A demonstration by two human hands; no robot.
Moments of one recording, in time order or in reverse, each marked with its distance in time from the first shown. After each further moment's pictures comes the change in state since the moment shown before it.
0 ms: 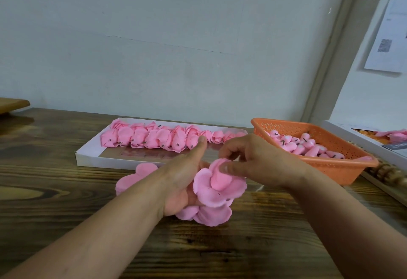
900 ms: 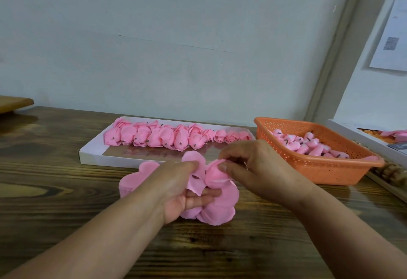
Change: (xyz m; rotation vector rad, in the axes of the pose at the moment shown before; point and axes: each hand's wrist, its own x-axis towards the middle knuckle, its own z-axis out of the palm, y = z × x) left_hand -0.016 -0.009 0.000 -0.156 0.335 0.036; right_hand -0.010 -0.006 0.019 -0.183 0.215 -0.158
